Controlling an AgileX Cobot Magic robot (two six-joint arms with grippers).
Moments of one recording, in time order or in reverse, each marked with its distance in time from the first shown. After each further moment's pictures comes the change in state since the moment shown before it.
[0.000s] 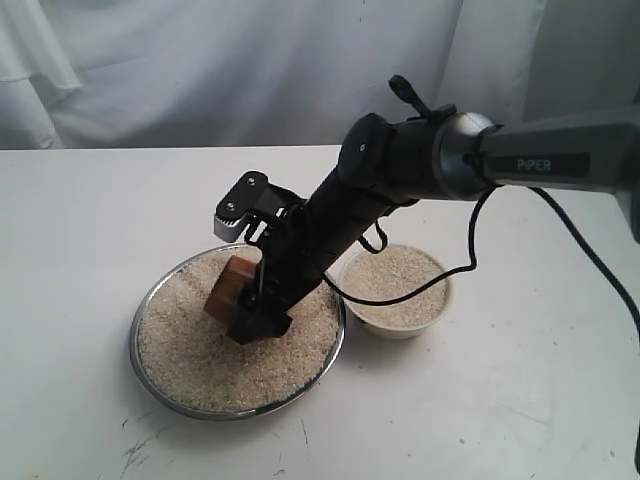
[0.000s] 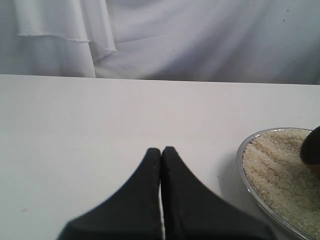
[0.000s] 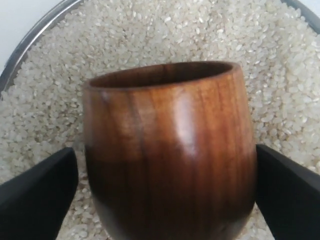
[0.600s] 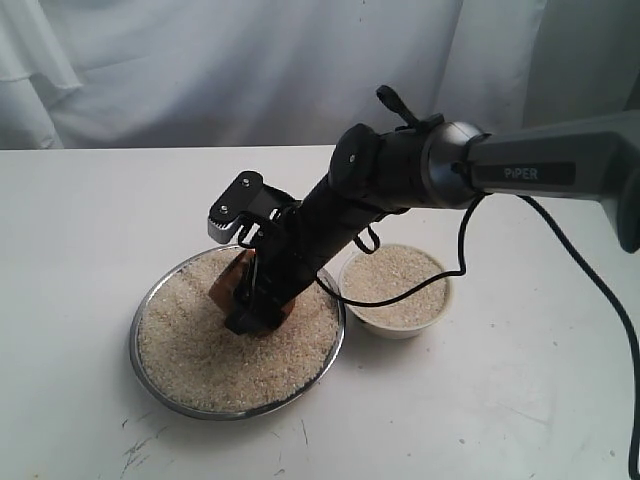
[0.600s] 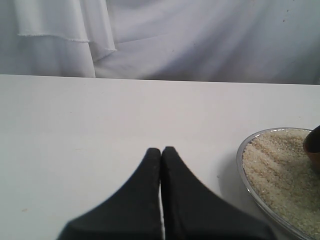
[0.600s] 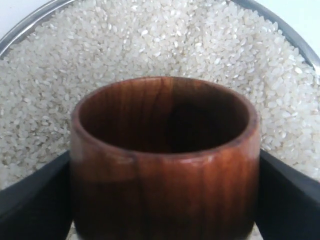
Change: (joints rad) left arm 0.000 0.000 0.000 0.000 0.000 0.000; right arm 0.016 0.015 0.000 -0.021 -0.094 0.027
